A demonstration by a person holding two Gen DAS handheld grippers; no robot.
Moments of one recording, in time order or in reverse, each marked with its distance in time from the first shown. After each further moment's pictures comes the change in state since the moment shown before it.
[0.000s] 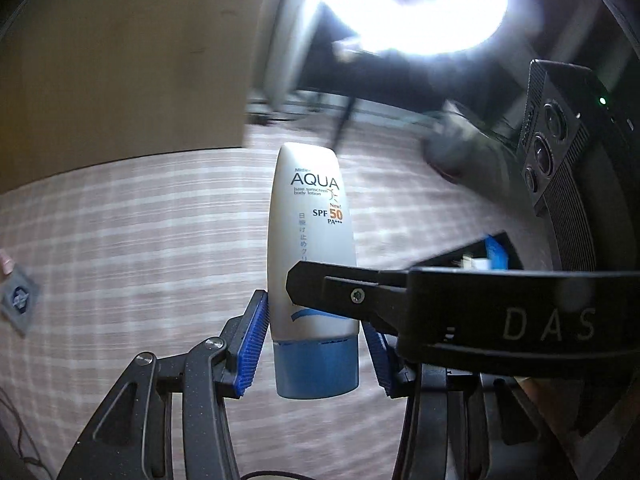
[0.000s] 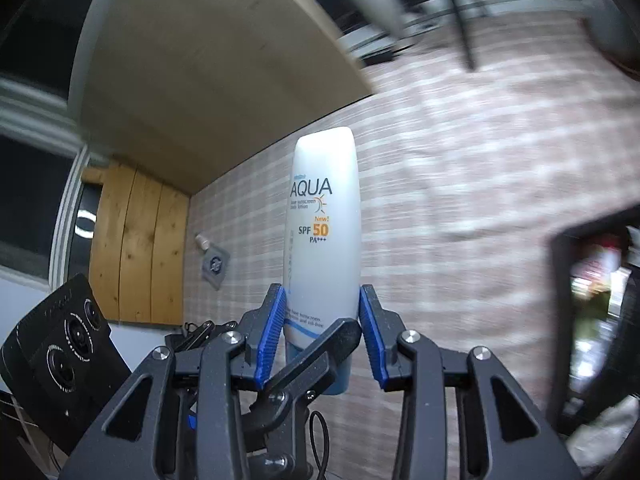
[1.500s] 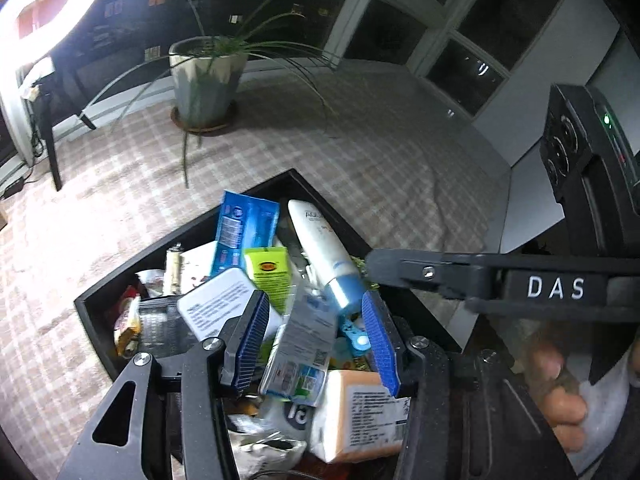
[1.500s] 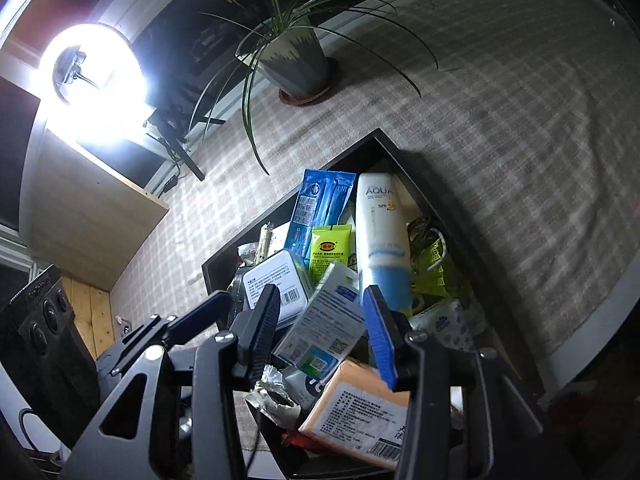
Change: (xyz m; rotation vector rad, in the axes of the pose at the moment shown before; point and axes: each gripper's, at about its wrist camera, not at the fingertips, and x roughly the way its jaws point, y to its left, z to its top) left arm 0.066 -0.308 -0.020 0.339 0.139 -0.224; right arm -0.244 -0.253 -0.075 0.273 -0.241 -0.270
